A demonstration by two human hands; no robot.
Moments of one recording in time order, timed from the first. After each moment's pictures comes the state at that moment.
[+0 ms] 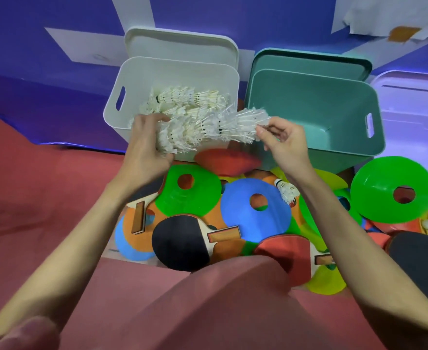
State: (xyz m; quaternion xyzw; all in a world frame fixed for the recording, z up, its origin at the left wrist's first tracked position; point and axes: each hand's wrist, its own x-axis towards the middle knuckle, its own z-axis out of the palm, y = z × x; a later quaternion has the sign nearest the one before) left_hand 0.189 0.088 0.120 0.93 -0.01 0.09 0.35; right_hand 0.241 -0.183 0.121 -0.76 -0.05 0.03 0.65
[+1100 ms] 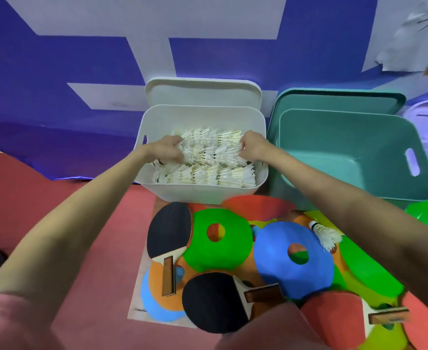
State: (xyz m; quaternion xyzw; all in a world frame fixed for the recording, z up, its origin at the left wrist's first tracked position) left_hand 0.392 0.186 0.070 0.90 0.05 -0.31 0.29; right_hand 0.405 -0.069 0.076 -0.96 -0.12 0.20 0.18
